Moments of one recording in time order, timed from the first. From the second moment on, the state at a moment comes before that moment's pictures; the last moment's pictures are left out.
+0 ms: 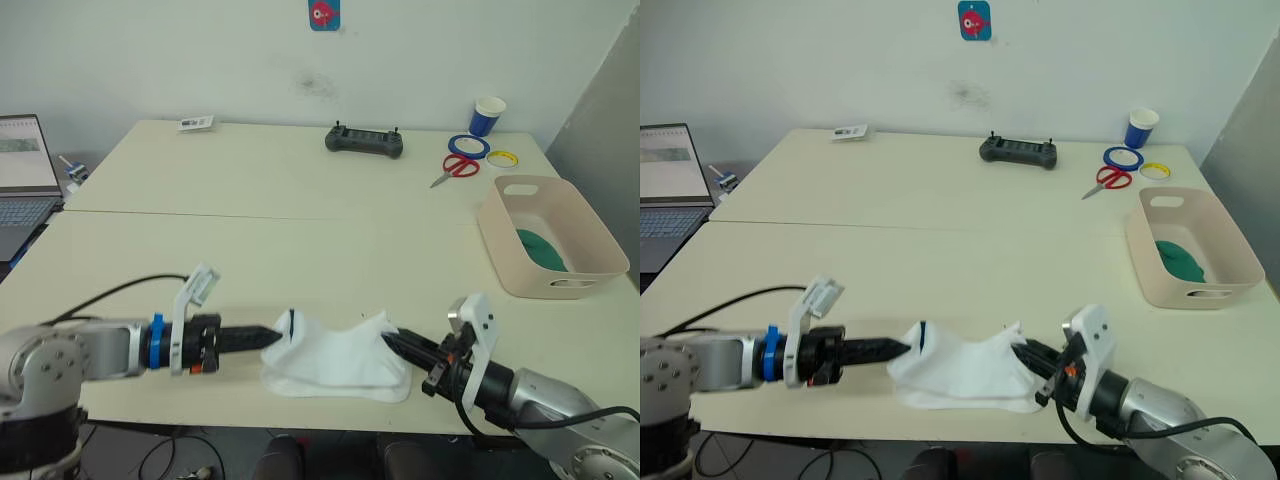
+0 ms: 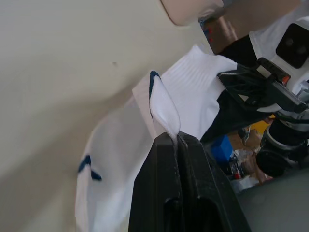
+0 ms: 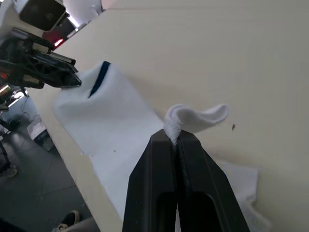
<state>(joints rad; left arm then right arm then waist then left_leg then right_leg) -0.14 0.75 0.39 -0.36 -1.11 1.54 -0.81 0.15 -0.42 -0.10 -0.96 0.84 1.09 0.31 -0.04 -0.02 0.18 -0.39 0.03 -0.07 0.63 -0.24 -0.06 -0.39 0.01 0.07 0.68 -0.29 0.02</state>
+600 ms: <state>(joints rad) 0.15 0.72 0.29 -0.44 -0.92 1.14 -0.76 0.25 -0.53 0.10 -0.83 0.50 0.81 0.33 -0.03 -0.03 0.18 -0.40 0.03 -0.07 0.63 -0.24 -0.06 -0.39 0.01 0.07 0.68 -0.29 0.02</state>
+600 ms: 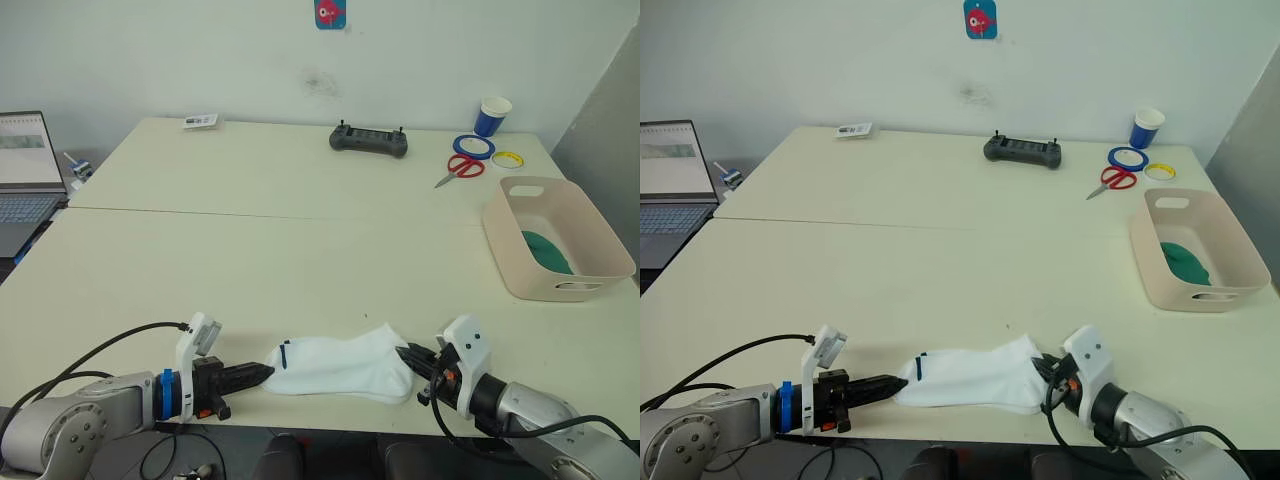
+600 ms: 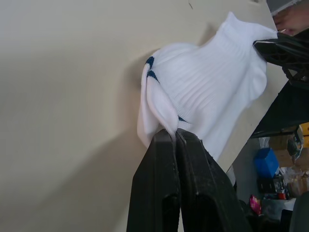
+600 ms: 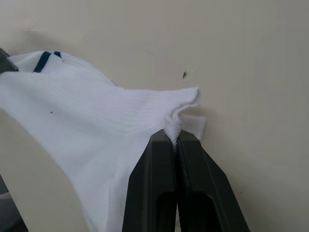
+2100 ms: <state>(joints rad) -0.19 0.84 -0.14 -0.35 -0.53 0.58 -1.13 -0.01 -0.54 0.33 -0.69 0.33 0.71 0.46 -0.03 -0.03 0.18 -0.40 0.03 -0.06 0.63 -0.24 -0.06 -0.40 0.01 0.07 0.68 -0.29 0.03</state>
